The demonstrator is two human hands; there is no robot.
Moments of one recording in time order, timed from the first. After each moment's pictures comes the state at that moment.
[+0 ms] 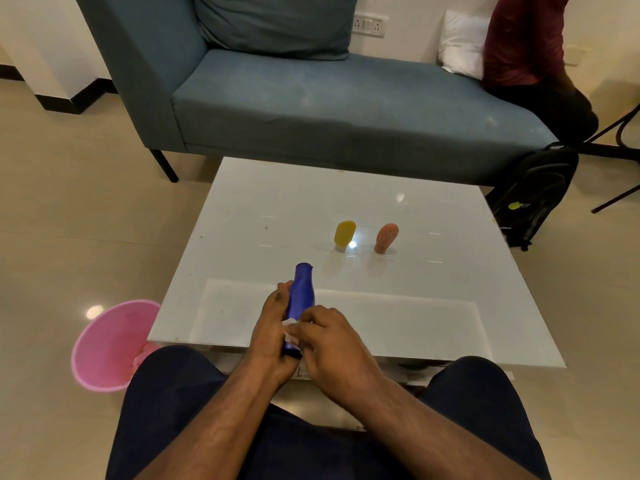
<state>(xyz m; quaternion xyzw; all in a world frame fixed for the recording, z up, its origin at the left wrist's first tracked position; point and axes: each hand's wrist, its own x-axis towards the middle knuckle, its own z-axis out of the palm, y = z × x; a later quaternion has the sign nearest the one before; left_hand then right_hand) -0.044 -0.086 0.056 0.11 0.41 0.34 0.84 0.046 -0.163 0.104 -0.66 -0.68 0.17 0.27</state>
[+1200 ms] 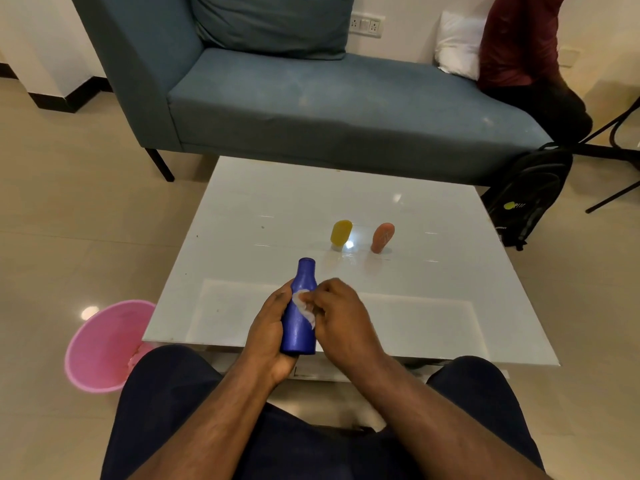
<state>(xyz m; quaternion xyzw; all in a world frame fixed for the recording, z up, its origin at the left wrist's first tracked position) -0.041 -0.090 0.065 0.14 0.41 0.34 0.83 0.070 -0.137 0.103 -0.71 -0.61 0.17 0.31</state>
